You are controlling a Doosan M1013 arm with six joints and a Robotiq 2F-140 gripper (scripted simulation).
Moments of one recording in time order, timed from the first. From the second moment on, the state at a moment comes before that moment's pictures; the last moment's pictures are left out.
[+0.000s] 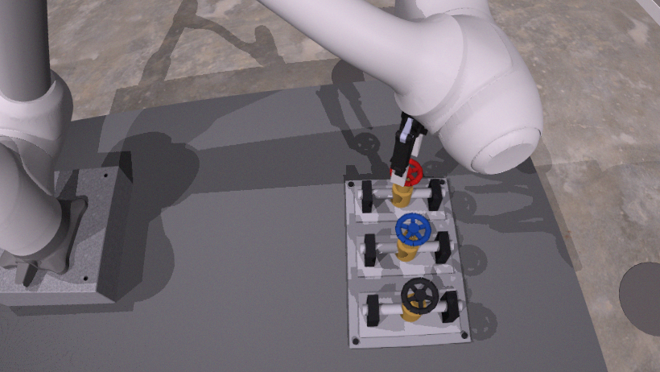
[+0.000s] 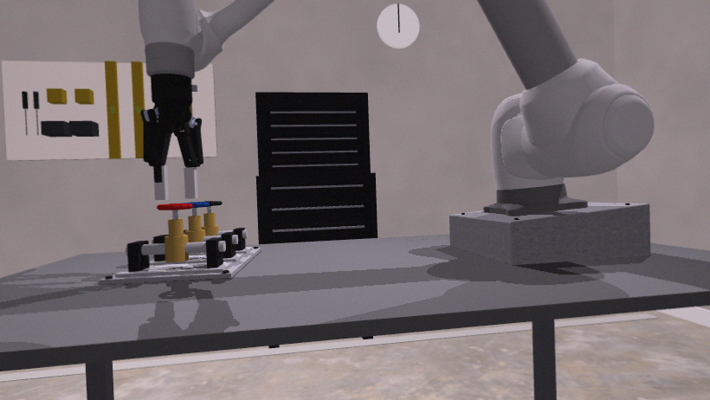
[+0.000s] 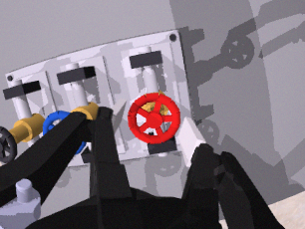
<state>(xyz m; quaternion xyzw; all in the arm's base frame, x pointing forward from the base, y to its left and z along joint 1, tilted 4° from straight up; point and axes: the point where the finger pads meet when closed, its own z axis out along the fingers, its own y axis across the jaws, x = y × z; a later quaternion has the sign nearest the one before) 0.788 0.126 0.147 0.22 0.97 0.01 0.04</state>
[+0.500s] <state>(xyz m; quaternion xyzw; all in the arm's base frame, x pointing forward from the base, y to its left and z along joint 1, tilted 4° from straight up) 0.787 0.126 0.171 0.22 0.97 0.01 0.04</state>
